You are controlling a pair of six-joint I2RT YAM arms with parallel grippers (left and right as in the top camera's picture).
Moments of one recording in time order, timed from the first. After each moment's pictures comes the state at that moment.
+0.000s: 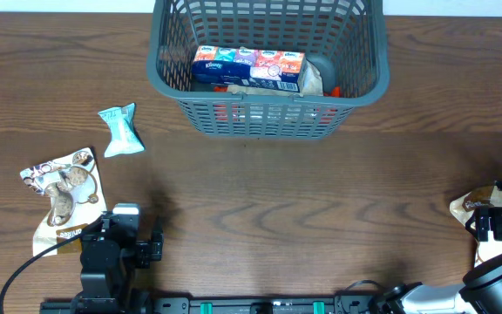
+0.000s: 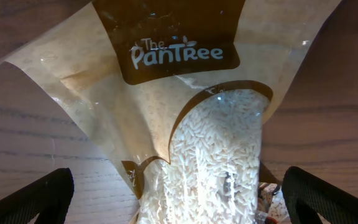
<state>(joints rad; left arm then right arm) -0.05 0.01 0.25 -0.84 -0.11 0.12 -1.02 1.65 1.06 -0.87 -0.10 -0.98</state>
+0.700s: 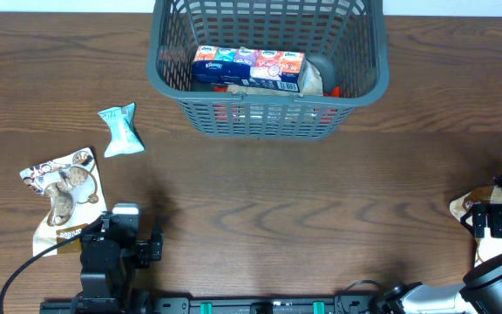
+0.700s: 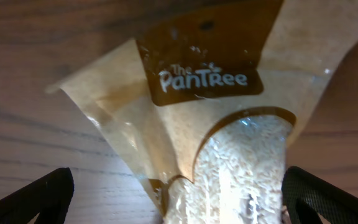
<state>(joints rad) -0.05 0.01 0.25 -0.84 -0.11 0.12 -1.02 1.66 1.06 -0.89 -0.21 -0.98</state>
